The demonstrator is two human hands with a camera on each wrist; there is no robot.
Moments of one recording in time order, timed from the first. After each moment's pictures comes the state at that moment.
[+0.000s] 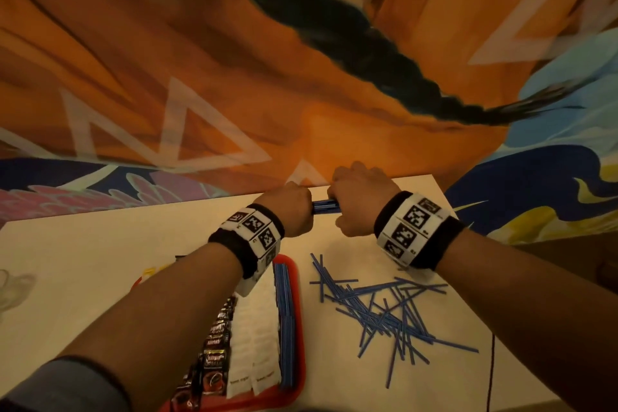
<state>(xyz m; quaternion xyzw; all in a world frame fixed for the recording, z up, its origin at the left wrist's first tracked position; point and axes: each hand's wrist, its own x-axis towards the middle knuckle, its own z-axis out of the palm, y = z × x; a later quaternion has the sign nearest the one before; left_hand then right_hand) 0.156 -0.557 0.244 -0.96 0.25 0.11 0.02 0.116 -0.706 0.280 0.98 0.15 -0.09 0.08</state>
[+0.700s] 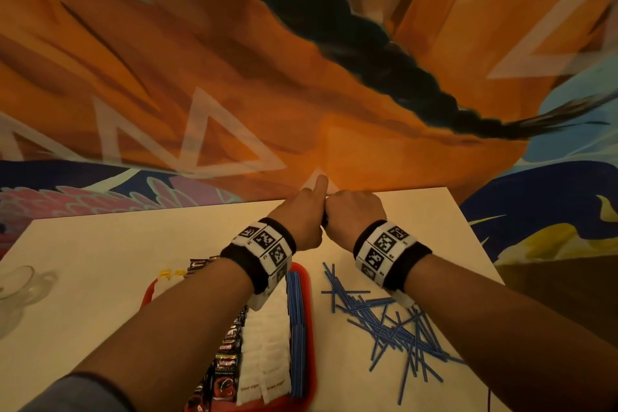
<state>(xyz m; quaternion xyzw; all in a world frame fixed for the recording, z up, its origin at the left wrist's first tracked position) 0.145 -0.547 0.249 -0.96 0.24 0.09 -0.11 0.118 -0.665 0.257 0.99 0.10 -0.01 -0.01</state>
